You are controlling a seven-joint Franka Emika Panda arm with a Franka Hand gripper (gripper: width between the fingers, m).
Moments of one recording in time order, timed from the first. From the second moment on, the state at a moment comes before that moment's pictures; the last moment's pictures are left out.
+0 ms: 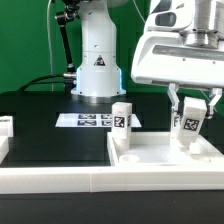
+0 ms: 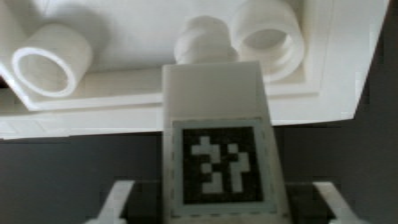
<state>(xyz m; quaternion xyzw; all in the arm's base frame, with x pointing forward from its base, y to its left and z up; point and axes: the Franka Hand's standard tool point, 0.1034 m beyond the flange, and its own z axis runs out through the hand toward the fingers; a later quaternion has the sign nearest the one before) 0.622 0.104 0.100 0.97 -0.06 0.23 0.06</state>
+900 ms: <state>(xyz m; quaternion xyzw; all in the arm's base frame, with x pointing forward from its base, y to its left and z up) 0.626 0.107 0.112 0.94 -0.05 0.34 0.05</state>
